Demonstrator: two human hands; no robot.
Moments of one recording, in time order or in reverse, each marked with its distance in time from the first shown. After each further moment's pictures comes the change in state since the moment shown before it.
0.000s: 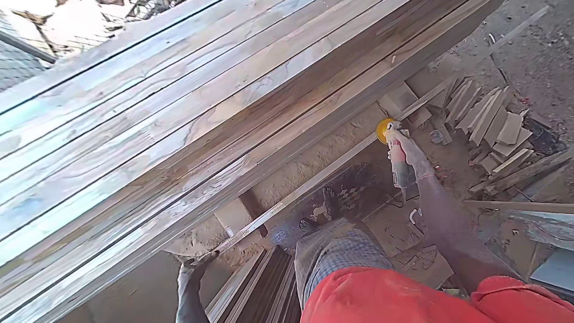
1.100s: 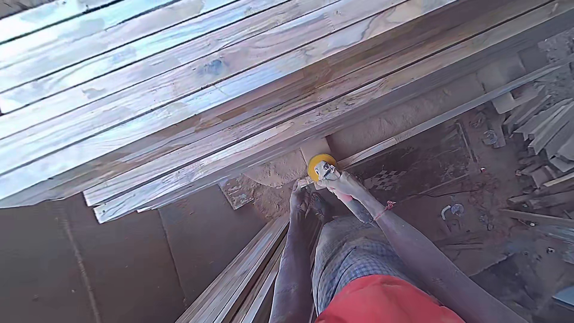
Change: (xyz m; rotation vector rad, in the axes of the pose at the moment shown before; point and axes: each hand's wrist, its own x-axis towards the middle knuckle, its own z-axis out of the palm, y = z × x) left_hand 0.029 -0.055 0.100 -1.690 -0.545 -0.096; right_hand -0.342 0.160 0.492 -0.749 -0.628 -0.160
